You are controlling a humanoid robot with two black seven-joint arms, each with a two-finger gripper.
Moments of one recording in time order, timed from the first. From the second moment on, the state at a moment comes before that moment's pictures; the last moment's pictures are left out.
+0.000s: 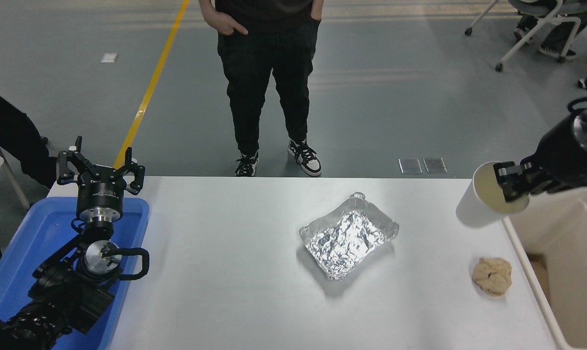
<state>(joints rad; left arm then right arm) -0.61 0.17 -1.00 -0.41 -0.12 -0.53 -0.60 2.67 -0.47 -1.46 1.74 -0.23 0.66 -0.09</state>
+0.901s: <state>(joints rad) -0.61 0.17 -1.00 -0.41 -0.12 -0.53 -0.60 2.21 -0.79 -1.56 1.21 -0.50 0.47 -0.09</state>
